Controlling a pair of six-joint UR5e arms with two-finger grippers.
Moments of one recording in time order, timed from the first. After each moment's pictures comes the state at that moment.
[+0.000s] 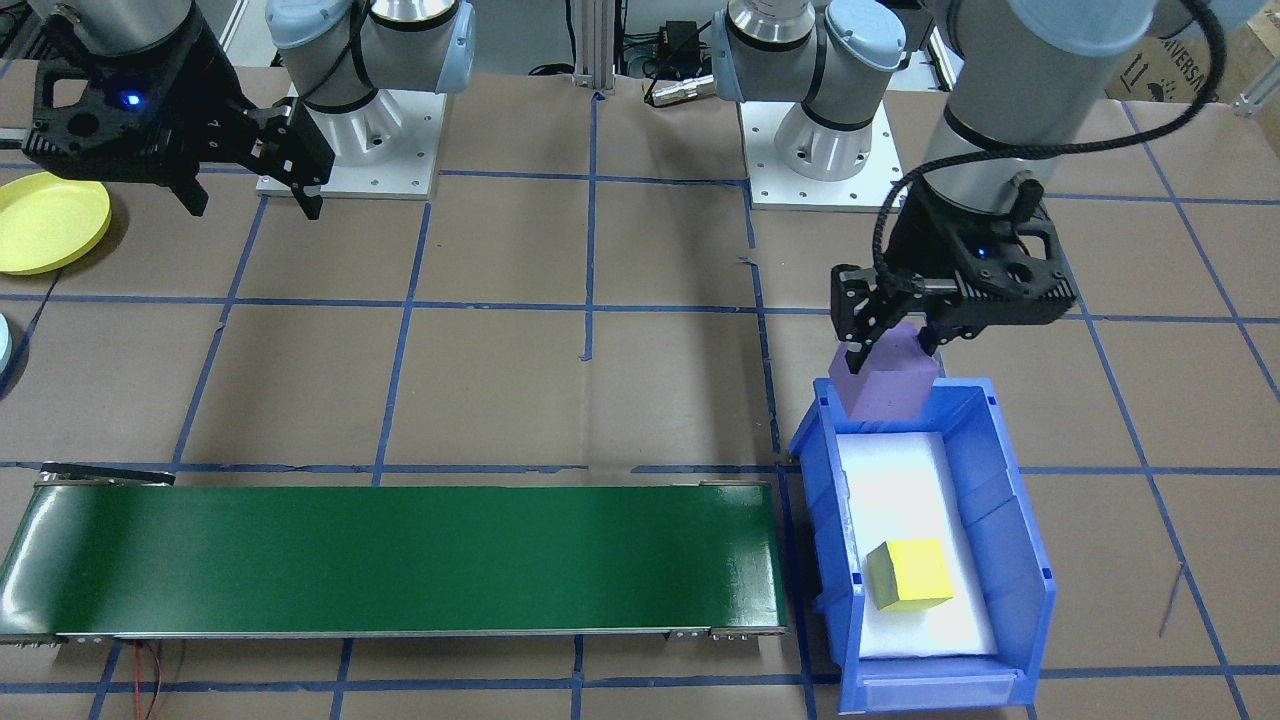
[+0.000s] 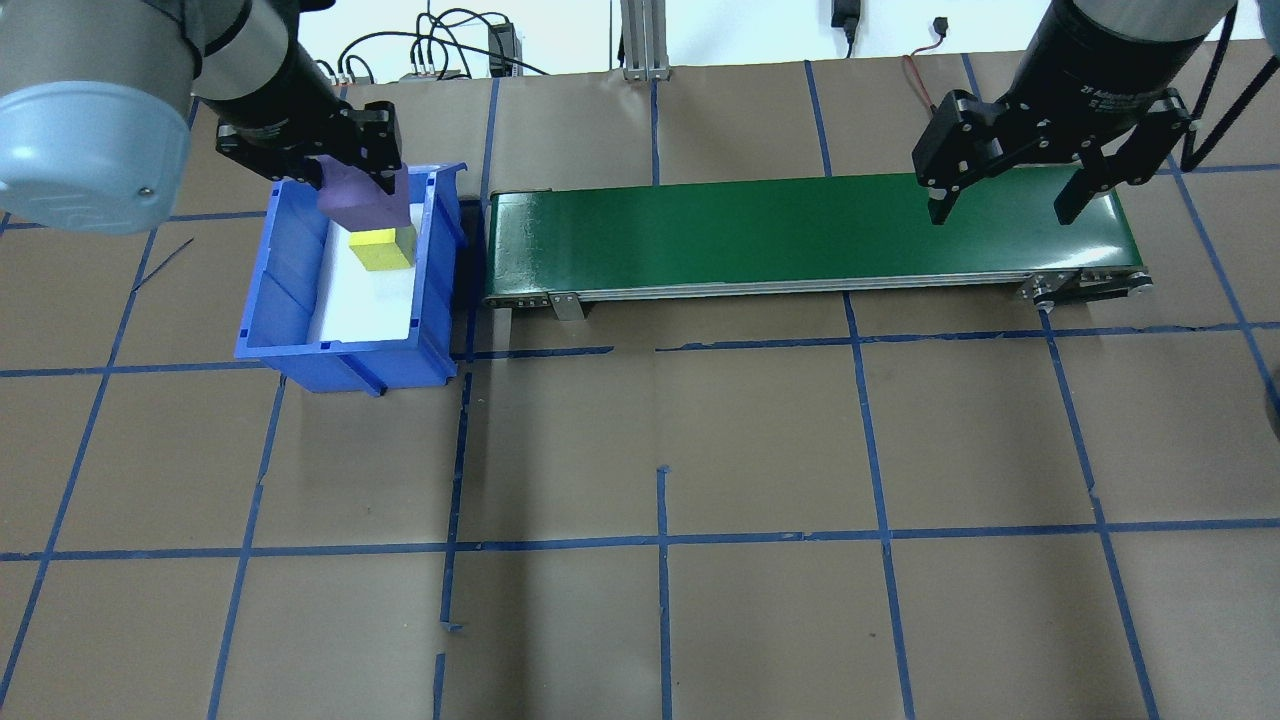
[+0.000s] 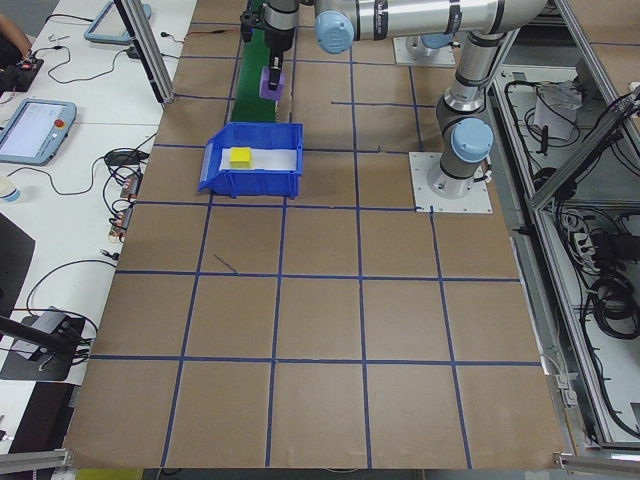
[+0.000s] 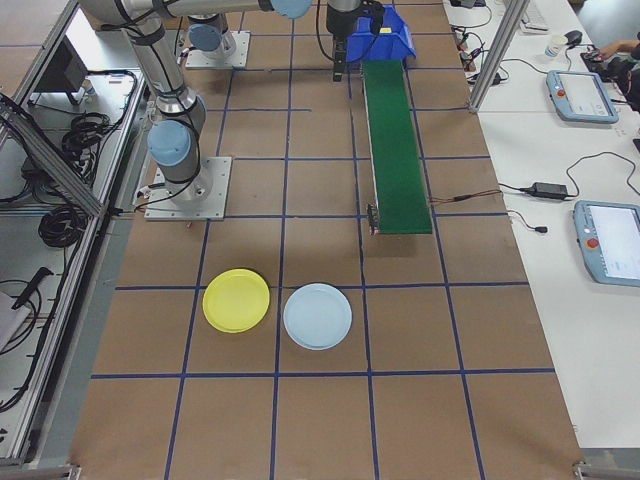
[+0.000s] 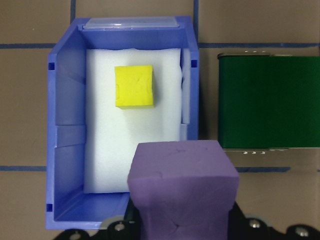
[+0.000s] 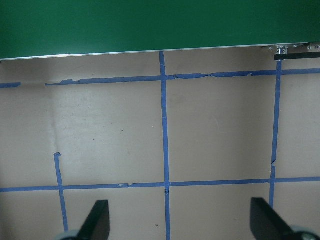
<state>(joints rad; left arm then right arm) -1.59 -1.67 -1.58 -1.27 1.56 -0.07 1.52 -1.60 1.49 -1.43 -1.55 -0.02</state>
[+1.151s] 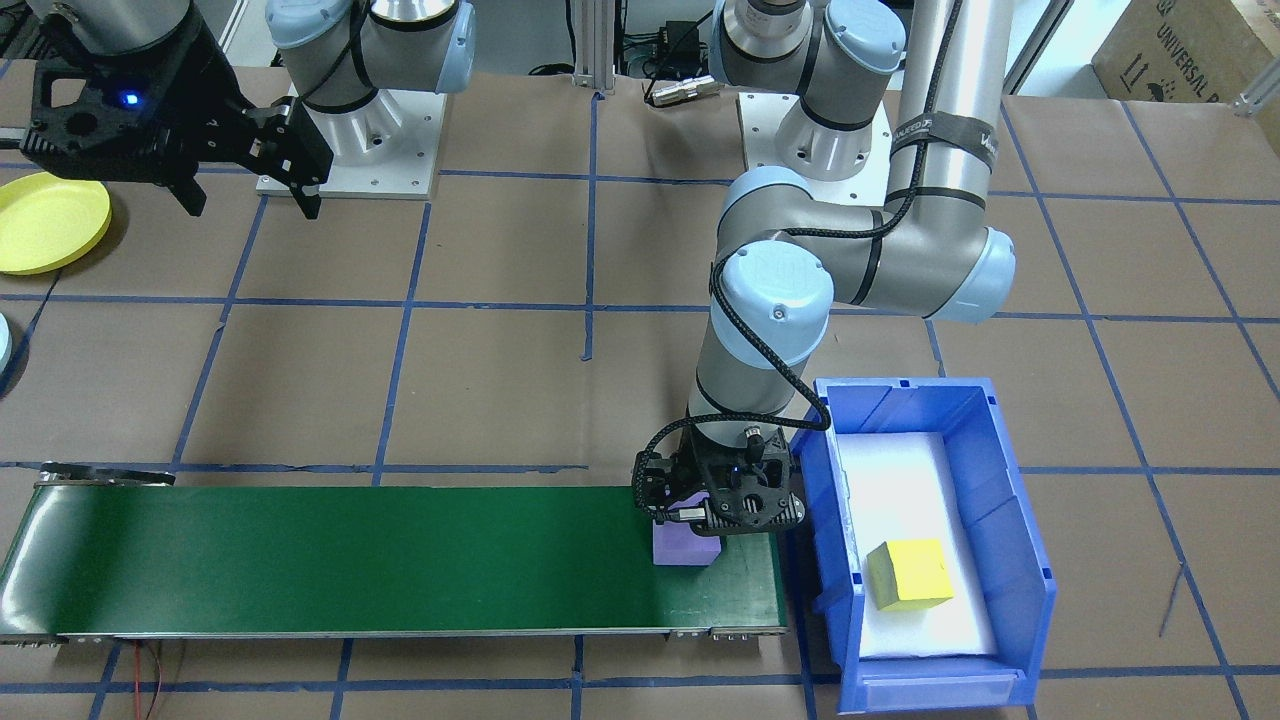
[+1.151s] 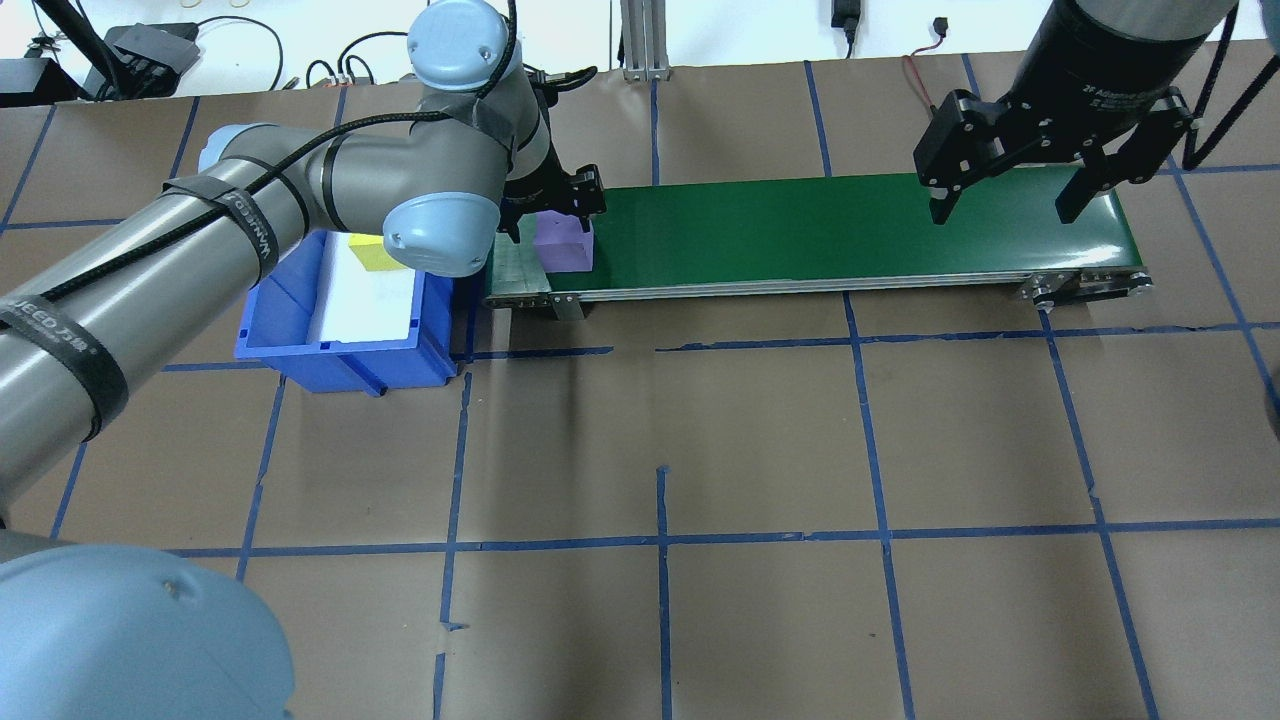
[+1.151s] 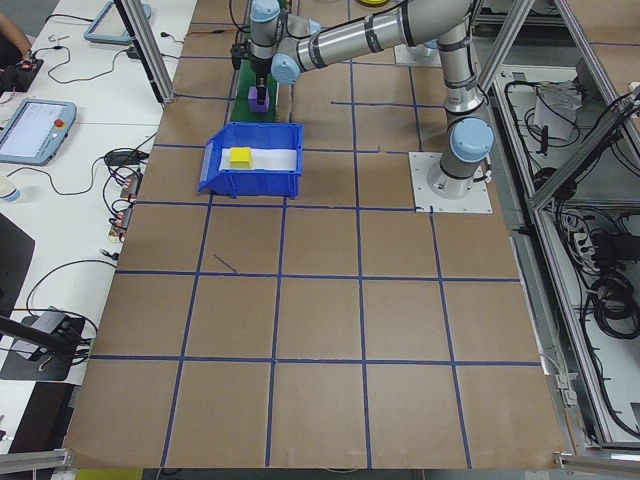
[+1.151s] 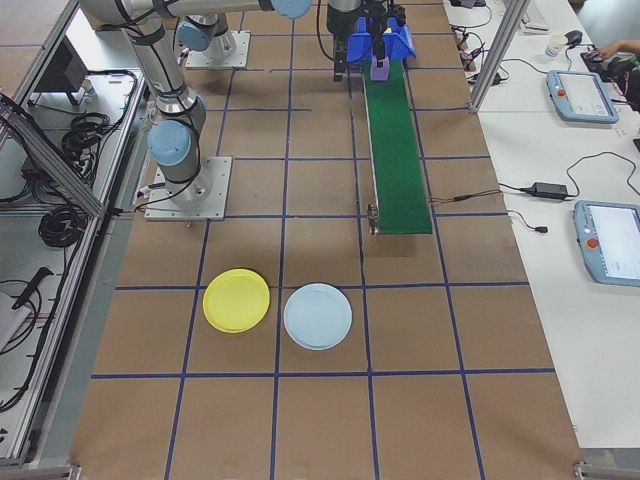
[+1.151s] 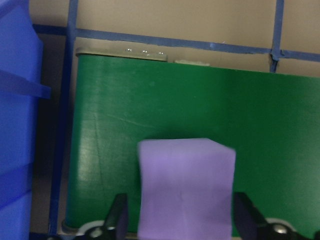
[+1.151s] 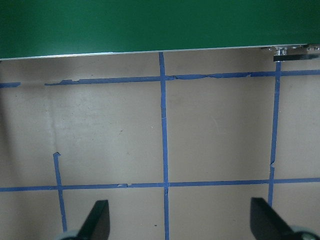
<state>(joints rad) -1.76 -2.03 -1.56 -0.93 1.56 -0.29 1.52 -1.60 1.49 -1.43 -1.55 -0.03</state>
